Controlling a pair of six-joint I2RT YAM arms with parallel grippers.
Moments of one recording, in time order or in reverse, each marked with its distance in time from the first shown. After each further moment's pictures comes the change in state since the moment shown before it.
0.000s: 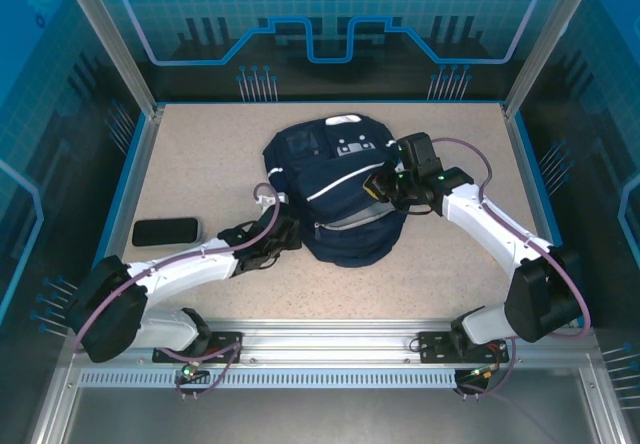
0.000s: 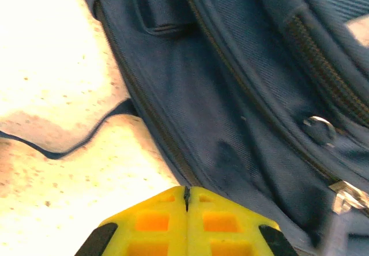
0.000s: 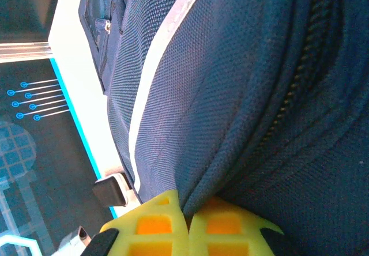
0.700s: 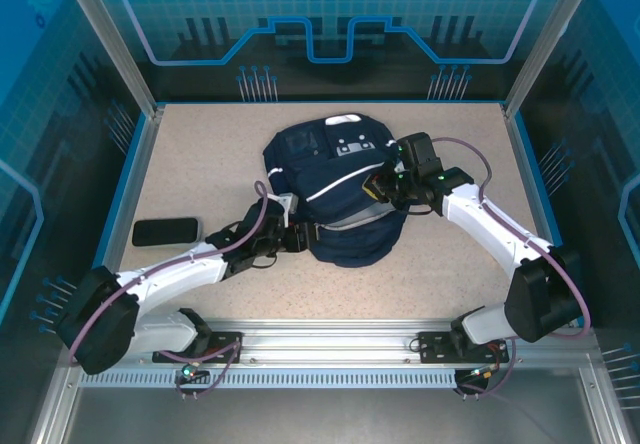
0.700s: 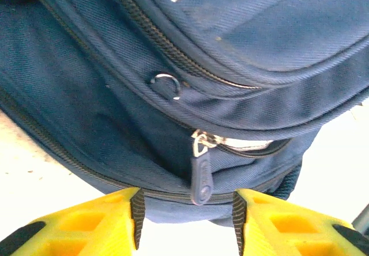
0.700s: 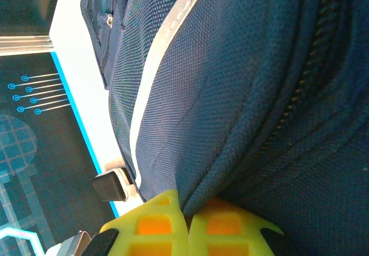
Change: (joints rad) left arm 0.055 -0.078 -0.080 0.192 0.422 0.072; right arm 0.000 0.000 0.000 0.002 -0.023 -0.007
